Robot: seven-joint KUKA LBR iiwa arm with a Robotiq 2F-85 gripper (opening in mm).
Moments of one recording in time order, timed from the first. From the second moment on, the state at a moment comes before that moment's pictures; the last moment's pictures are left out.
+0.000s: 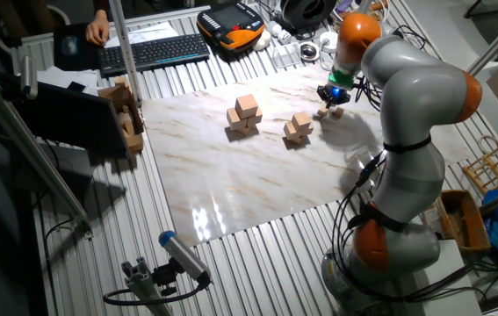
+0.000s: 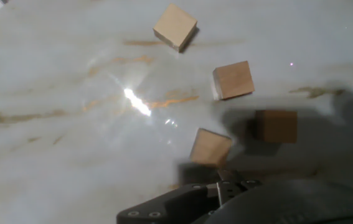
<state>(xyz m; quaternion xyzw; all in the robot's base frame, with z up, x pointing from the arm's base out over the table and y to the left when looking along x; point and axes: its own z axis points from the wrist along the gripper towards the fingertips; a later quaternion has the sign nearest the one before) 0.604 -0.164 0.094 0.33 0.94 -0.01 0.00</state>
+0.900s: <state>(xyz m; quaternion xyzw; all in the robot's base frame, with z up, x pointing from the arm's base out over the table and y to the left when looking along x) 0.620 -0.182 0.094 0.31 0.95 0.00 0.01</state>
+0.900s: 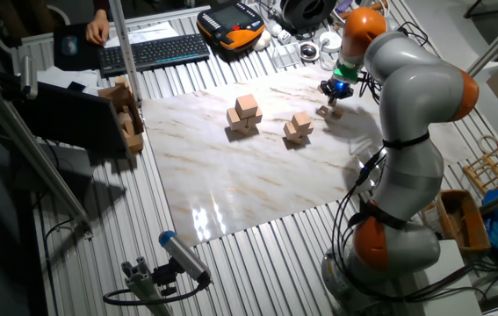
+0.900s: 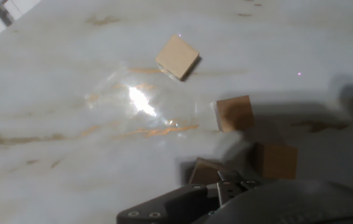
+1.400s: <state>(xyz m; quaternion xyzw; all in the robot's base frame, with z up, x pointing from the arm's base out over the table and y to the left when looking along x) 0.620 -0.182 0.094 0.30 0.95 -0.01 0.00</state>
